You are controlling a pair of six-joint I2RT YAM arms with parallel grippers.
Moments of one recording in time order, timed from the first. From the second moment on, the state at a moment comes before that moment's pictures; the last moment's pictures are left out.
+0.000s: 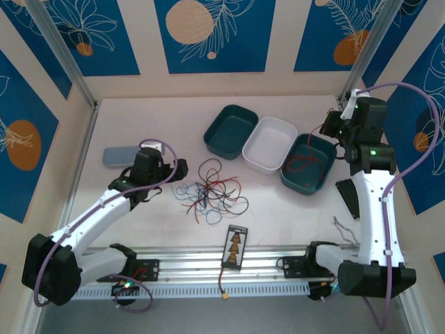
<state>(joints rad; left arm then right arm) -0.44 1.12 0.72 -0.31 -0.07 -0.52 -0.10 1.11 1.37 -0.76 -0.06 0.23</state>
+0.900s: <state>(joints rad) -0.44 1.15 0.70 -0.27 -0.07 -0.53 -0.12 1.37 1.17 -0.79 0.01 0.29</state>
